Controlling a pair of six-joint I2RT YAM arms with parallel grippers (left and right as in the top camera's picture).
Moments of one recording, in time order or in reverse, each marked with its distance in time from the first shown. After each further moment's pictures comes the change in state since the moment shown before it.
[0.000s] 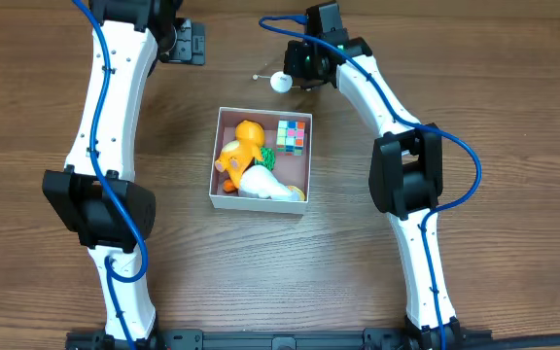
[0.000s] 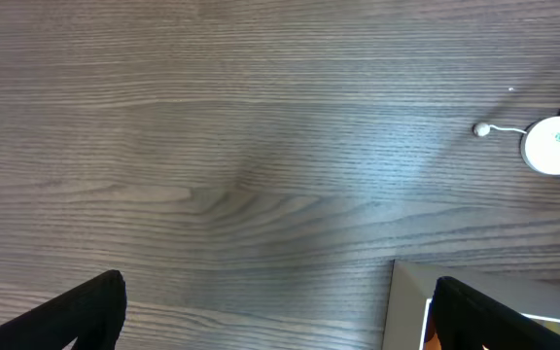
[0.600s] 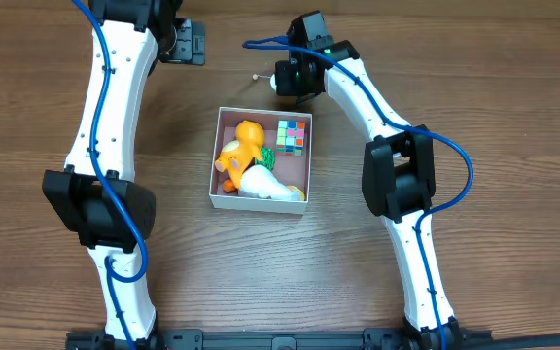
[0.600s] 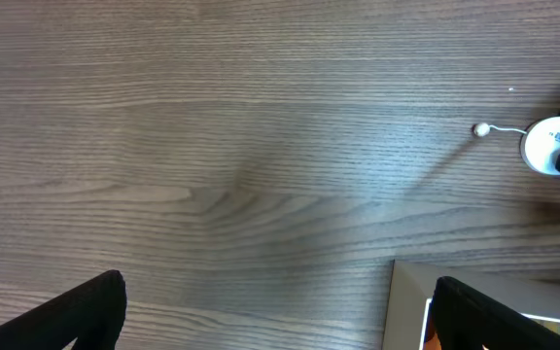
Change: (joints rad) left arm 0.000 0.000 0.000 0.000 0.000 0.000; right arm 0.048 0.000 0.000 -0.165 0.003 -0.153
